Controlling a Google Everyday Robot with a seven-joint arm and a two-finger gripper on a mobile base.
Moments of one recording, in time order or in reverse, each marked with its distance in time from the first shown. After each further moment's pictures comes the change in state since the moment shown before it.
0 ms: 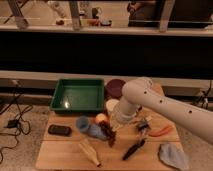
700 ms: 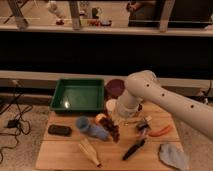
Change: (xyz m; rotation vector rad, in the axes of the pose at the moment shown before) arm 0.004 -0.011 -0.014 0.010 0.000 0.008
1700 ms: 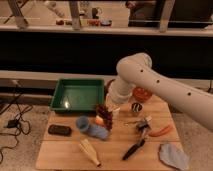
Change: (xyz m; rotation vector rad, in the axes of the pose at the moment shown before) arm -0.033 -0.056 -0.071 0.107 0.076 -0.072
